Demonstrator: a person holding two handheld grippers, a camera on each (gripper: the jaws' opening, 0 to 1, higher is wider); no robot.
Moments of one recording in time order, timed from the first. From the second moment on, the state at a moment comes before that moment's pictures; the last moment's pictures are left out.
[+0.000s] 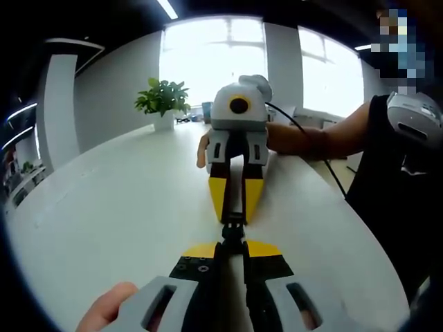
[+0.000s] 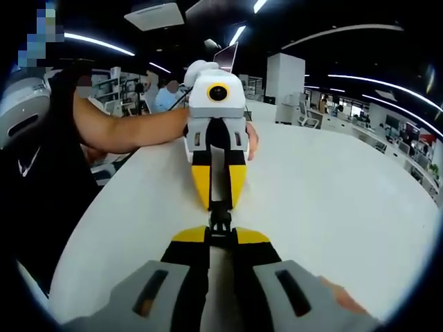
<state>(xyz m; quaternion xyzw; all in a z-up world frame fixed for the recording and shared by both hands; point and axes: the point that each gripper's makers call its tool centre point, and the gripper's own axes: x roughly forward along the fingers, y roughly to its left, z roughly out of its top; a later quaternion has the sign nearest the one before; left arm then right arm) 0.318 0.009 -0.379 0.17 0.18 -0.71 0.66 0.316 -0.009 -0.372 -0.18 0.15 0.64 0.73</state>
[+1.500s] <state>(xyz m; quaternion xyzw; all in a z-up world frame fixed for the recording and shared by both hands) 0.312 0.000 -0.377 0.17 0.17 -0.71 0.66 0.321 -0.004 -0.384 -0.18 0.15 0.65 0.73</state>
